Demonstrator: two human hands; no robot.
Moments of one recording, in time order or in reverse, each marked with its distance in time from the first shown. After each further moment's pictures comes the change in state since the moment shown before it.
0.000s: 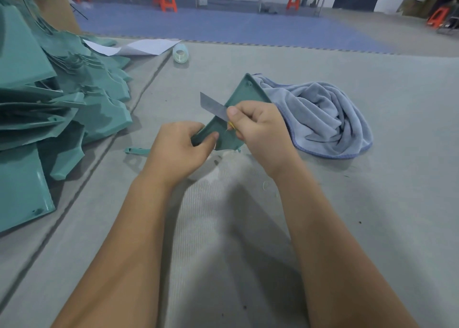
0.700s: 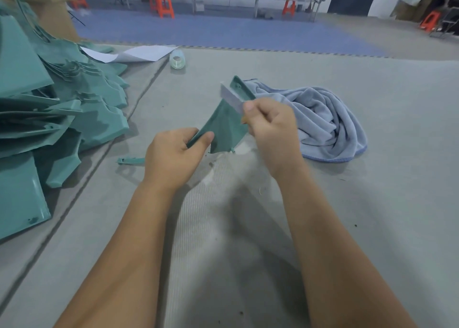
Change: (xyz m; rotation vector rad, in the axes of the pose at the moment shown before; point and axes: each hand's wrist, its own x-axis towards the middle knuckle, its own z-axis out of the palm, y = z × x) left_hand -0.003 -0.005 0.009 -0.063 0.100 -0.137; right_hand 0.003 0.007 -0.012 0.000 0.239 -0.070
